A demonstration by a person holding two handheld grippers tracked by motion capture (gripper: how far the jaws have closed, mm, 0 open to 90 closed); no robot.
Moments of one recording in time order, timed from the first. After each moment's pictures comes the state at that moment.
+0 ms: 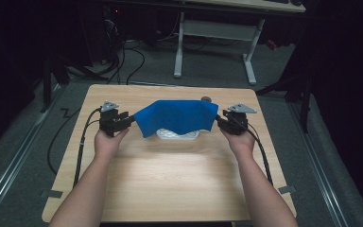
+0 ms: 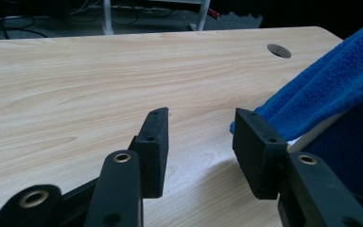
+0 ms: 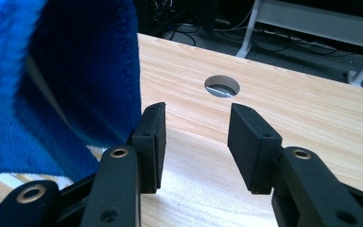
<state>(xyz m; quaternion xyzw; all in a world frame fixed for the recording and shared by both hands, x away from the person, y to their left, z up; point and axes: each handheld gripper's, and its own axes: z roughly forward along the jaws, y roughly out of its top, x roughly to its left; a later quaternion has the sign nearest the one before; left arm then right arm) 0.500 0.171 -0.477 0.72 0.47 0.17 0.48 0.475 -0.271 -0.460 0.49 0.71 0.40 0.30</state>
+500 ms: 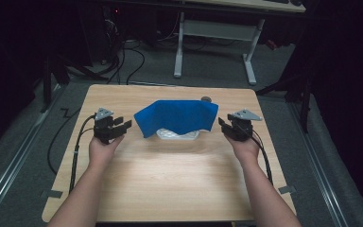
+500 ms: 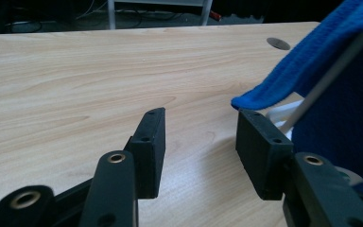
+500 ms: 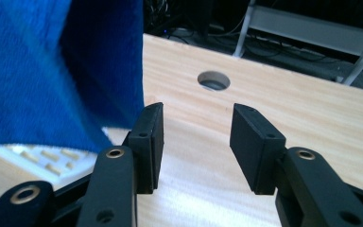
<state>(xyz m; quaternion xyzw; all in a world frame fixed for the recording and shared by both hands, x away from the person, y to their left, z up) 0.474 0.183 -0.483 0.72 0.47 0.18 0.48 0.451 -0.281 -0.461 0.48 0.71 0.40 0.32</state>
